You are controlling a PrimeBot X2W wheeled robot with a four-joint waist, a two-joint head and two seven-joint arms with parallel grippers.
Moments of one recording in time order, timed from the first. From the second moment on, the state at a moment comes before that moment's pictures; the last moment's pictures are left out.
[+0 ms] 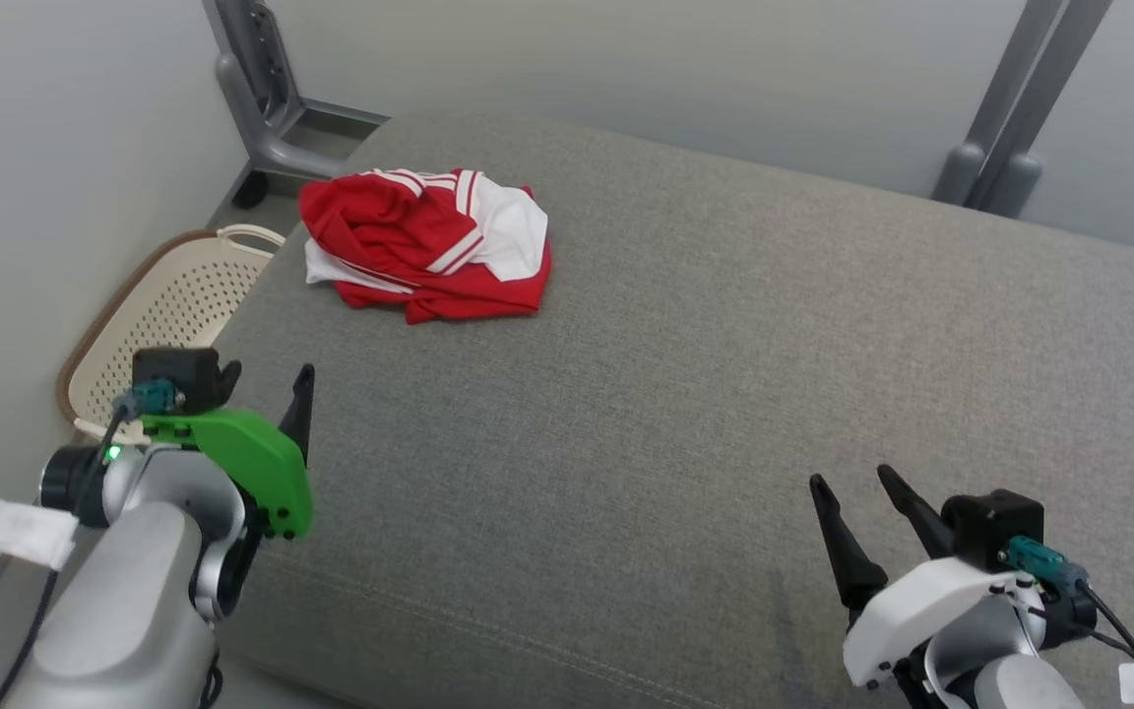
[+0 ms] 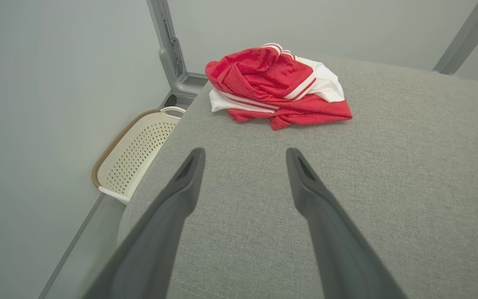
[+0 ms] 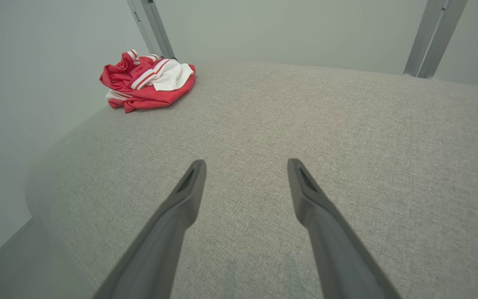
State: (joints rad) left arm -0.46 0.33 -0.44 0.53 -0.55 0.03 0.08; right arm -0.01 -0.05 0.08 0.17 0.22 0.13 -0.01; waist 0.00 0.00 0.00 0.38
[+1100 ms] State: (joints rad) left arm -1.11 0.33 -0.43 1.12 -0.60 -0.06 0.24; right arm -0.07 -0.10 0.12 -0.23 0.14 0.13 0.20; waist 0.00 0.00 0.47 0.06
